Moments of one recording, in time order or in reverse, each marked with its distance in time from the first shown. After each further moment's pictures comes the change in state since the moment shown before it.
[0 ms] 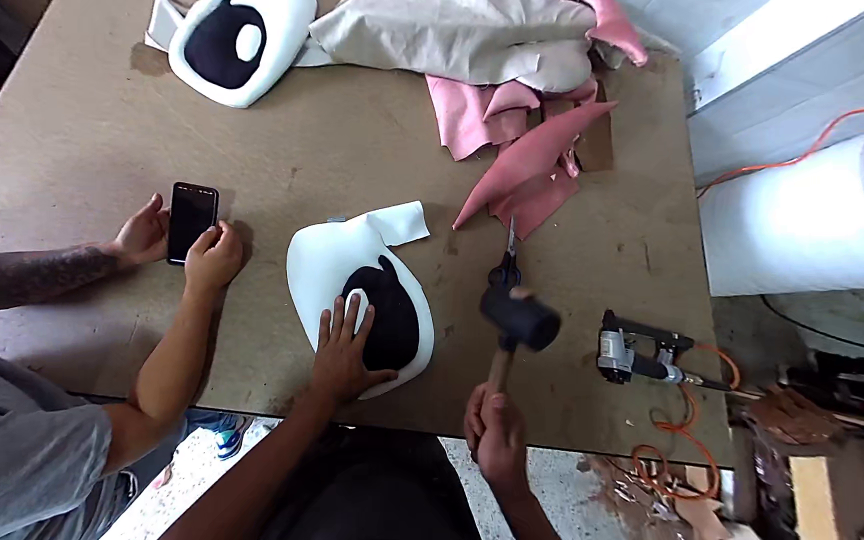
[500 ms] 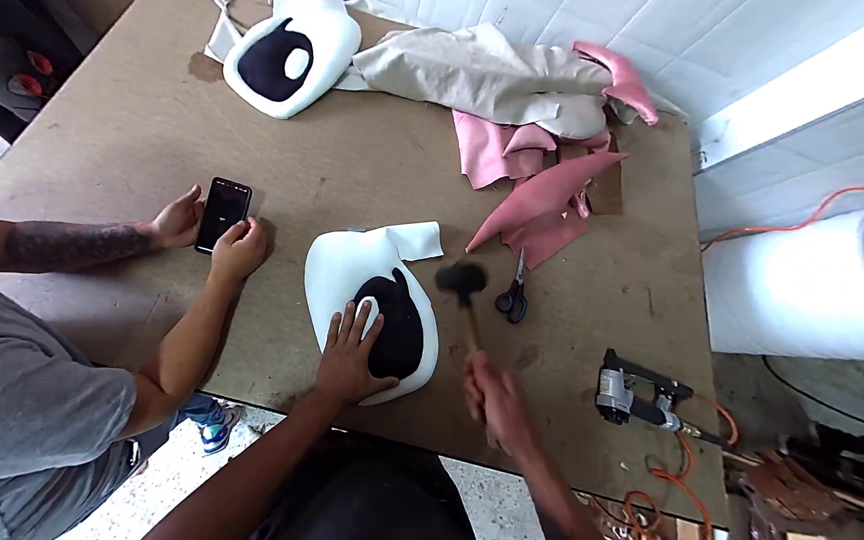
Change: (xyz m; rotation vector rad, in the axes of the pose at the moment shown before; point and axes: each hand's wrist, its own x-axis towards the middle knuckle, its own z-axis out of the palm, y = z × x) left_hand 0.000 -0.001 0.004 -0.035 0.055 -0.027; right_hand 0.073 -0.064 -0.008 -0.134 -0.280 0.100
